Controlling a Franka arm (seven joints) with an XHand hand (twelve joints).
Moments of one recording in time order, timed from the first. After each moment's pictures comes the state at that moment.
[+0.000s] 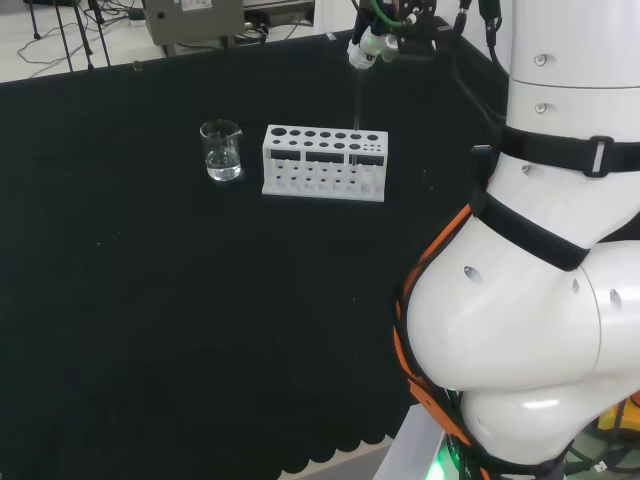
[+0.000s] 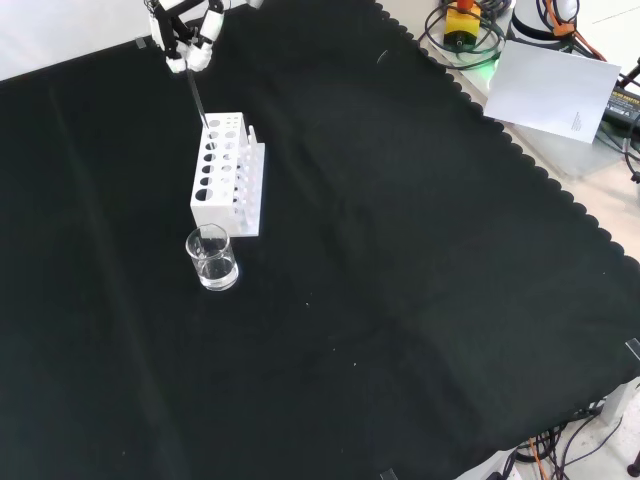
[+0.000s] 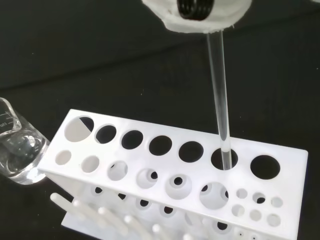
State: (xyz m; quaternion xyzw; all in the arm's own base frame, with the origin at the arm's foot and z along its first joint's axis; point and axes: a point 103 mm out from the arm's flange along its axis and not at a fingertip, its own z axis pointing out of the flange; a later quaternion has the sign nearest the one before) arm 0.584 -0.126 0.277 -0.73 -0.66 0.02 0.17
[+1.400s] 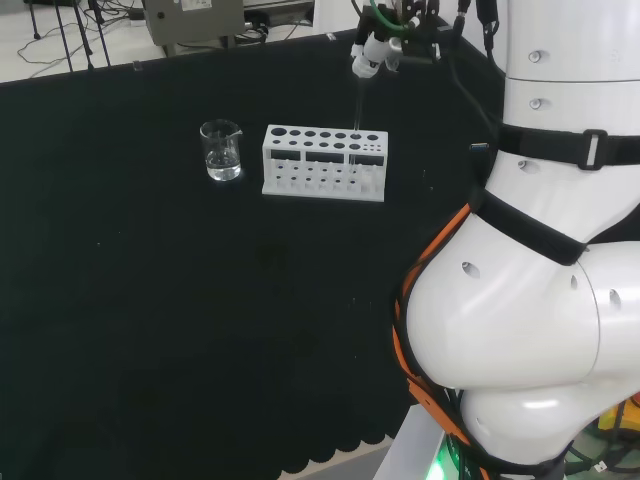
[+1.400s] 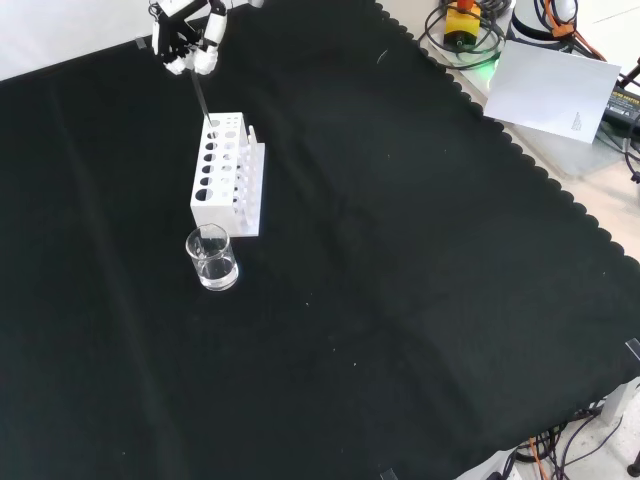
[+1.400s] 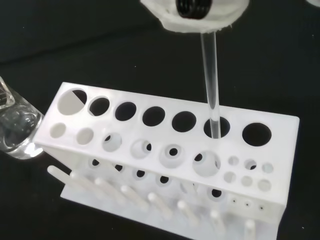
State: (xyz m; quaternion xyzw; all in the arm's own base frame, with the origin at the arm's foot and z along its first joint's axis) arm 0.579 -0.129 0.272 -0.73 -0.65 0.04 0.20
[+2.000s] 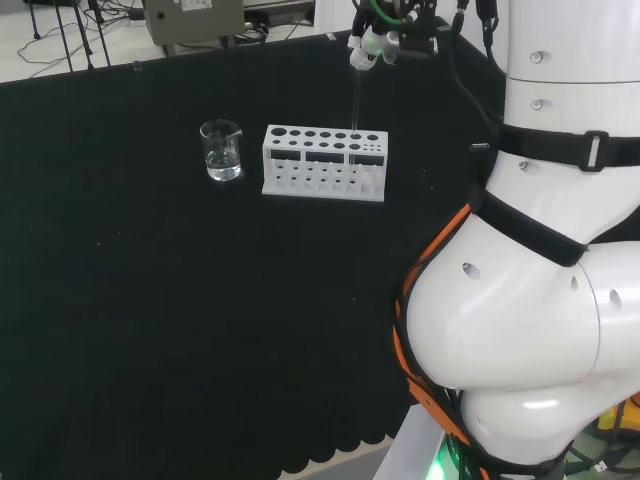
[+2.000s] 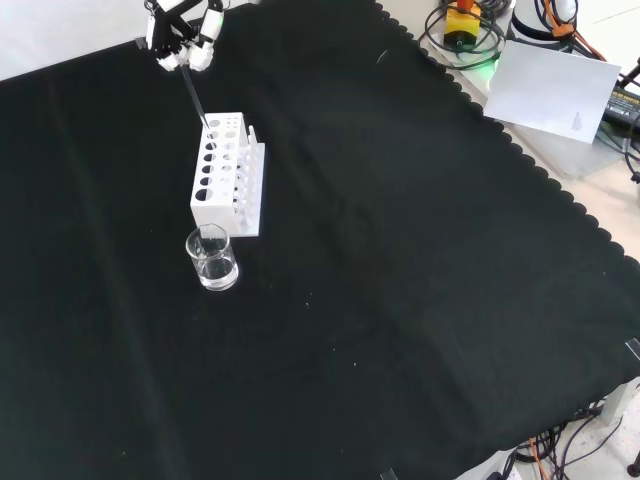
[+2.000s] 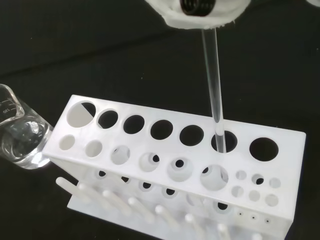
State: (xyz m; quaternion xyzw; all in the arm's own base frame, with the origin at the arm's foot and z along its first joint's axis) arm 0.583 -0.126 0.281 -0.73 -0.66 0.04 0.19
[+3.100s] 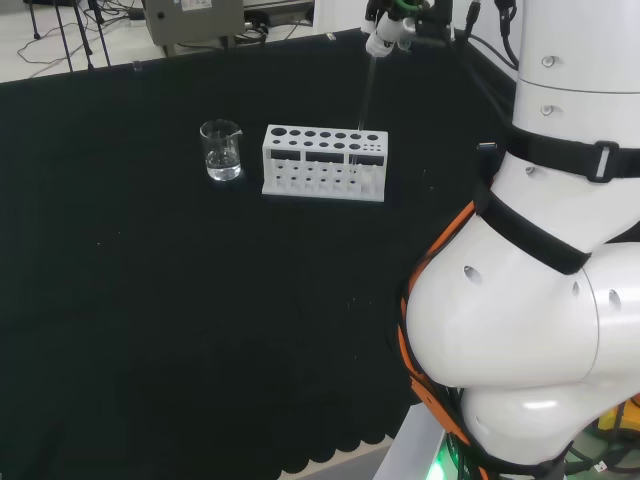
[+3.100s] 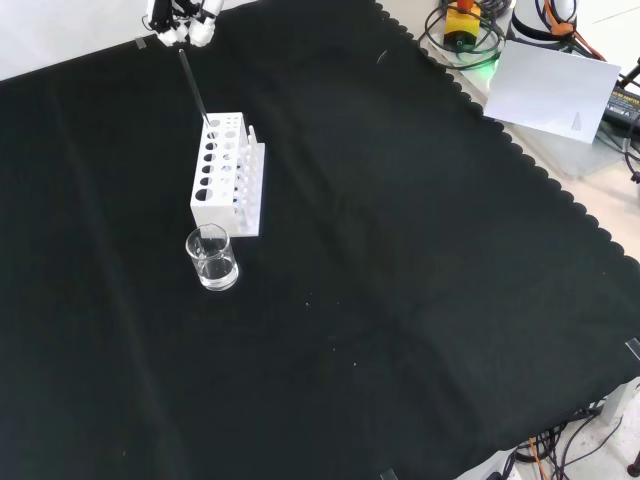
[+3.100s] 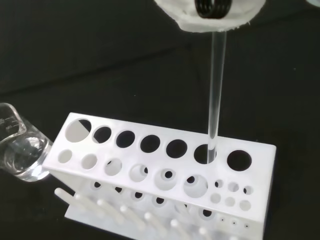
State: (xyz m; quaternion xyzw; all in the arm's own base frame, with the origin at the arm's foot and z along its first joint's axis) arm 0.566 -0.143 0.308 -0.74 -0.65 0.02 0.18
